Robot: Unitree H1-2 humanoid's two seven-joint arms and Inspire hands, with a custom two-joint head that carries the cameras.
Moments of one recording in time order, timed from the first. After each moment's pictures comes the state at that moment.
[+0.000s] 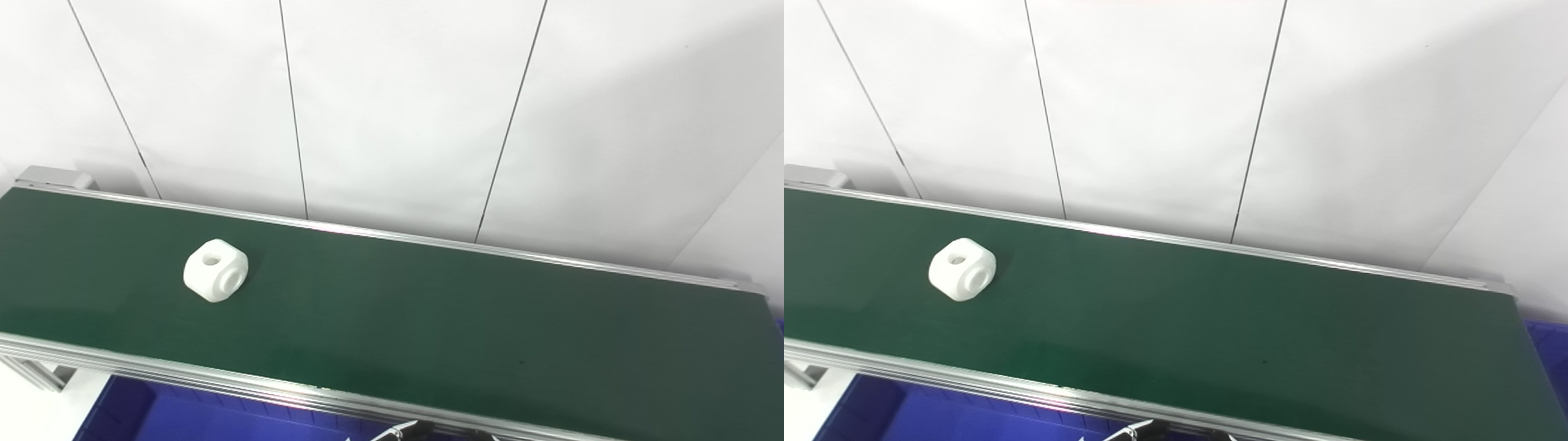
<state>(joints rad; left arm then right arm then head) 0.44 0.04 -0.33 0.07 0.06 -0.42 -0.20 0.30 -0.10 0.20 0.21 0.03 -0.41 0.36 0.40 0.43</state>
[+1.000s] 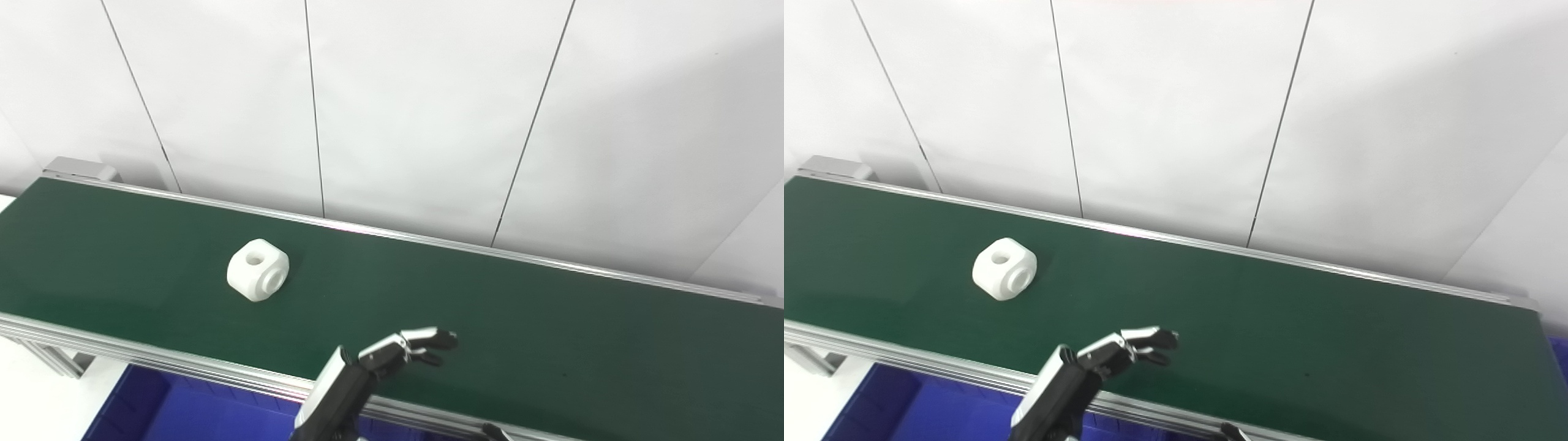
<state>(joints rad) 0.41 -0.01 -0.23 -0.42 0.21 -0.42 -0.11 0.26 -0.08 0.20 0.26 0.03 -0.41 0.37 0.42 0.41</state>
